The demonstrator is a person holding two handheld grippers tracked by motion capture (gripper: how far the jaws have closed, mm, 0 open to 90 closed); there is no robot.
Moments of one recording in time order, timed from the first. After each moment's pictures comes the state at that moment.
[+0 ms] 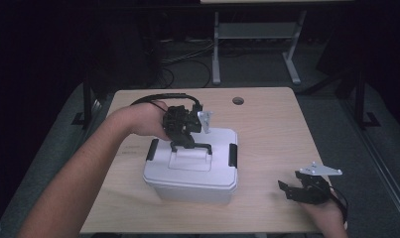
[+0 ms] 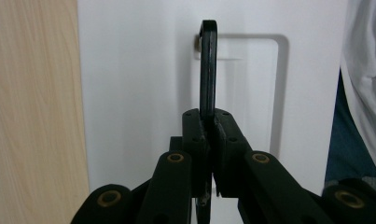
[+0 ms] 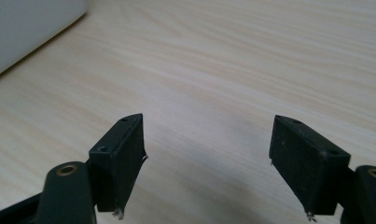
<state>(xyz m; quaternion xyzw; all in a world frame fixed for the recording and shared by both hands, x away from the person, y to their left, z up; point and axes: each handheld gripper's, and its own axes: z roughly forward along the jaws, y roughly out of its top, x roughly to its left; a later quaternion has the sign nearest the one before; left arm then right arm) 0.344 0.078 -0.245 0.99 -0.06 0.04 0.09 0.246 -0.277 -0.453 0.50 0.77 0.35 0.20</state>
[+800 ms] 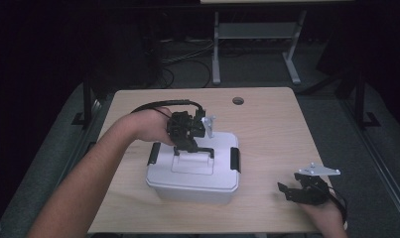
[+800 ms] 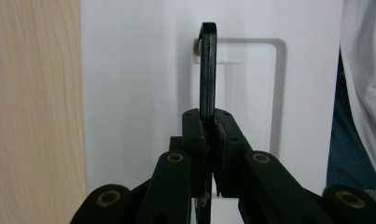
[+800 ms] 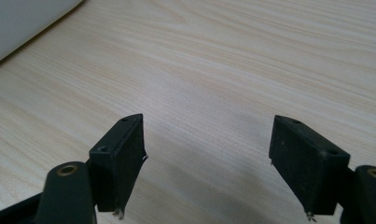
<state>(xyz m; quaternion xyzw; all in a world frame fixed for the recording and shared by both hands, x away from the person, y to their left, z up) 0.343 0.072 -0.261 0.99 -0.05 0.04 0.10 0.248 -0.278 -0.459 0.50 0.78 0.34 0.18</state>
